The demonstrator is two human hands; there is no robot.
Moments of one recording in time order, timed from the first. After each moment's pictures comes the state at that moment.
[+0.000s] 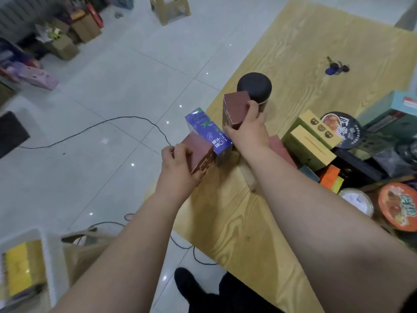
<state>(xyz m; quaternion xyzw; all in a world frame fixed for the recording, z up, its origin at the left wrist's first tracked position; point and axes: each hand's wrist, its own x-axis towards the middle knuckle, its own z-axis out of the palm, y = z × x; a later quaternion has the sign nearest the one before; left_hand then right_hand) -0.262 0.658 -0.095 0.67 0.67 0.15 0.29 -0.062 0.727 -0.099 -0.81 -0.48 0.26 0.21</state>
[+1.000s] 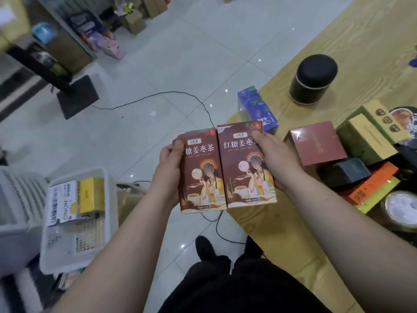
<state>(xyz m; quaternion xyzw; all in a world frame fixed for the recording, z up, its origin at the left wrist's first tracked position) -0.346 0.566 -0.040 0.18 0.66 0.46 0.56 -0.119 0.607 -0.054 -0.58 -0.36 0.64 0.35</state>
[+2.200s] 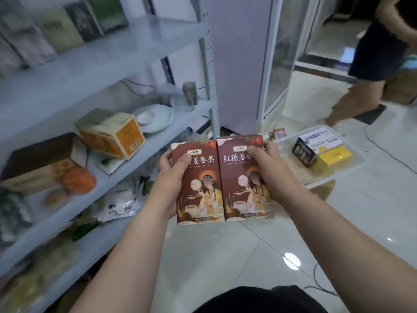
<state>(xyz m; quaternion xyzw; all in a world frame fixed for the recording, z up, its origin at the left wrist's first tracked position) -0.502 -0.173 0.063 -0.19 0.64 0.74 0.07 -0.502 0.049 0.061 -0.13 -0.70 0.70 -0.04</state>
